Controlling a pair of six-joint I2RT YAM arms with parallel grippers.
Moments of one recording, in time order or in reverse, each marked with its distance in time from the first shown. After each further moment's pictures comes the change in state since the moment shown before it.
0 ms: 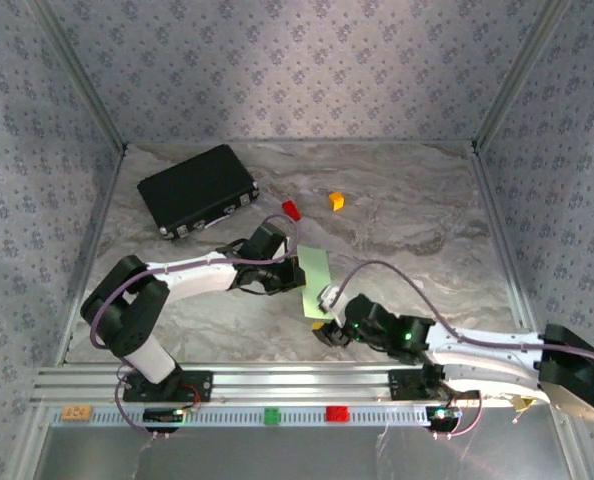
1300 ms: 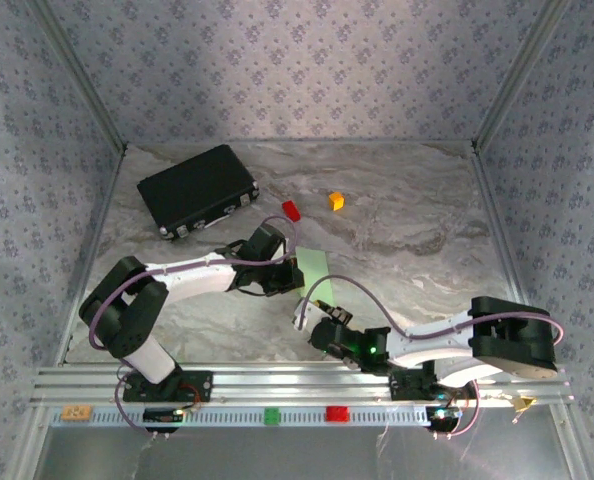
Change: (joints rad) left arm 0.000 -0.008 -0.013 -0.004 -0.001 -0.003; right arm 0.209 0.356 0.058 0.264 0.507 -0.176
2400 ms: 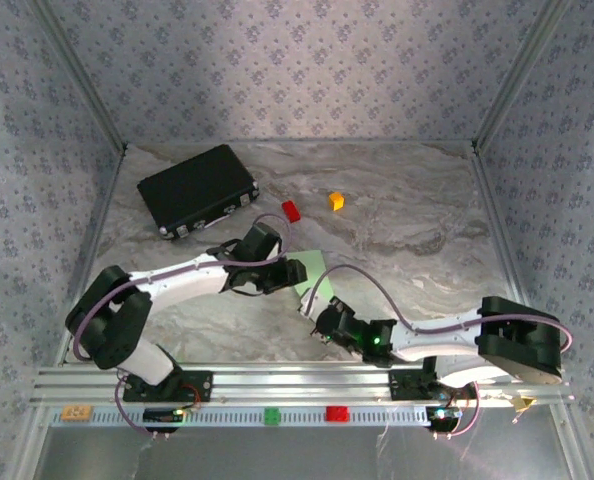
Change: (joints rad) left arm 0.000 -0.098 0.000 -0.110 -0.111 0.027; right arm -0.119 -0.046 -0.001 -0.050 -0.202 0.132
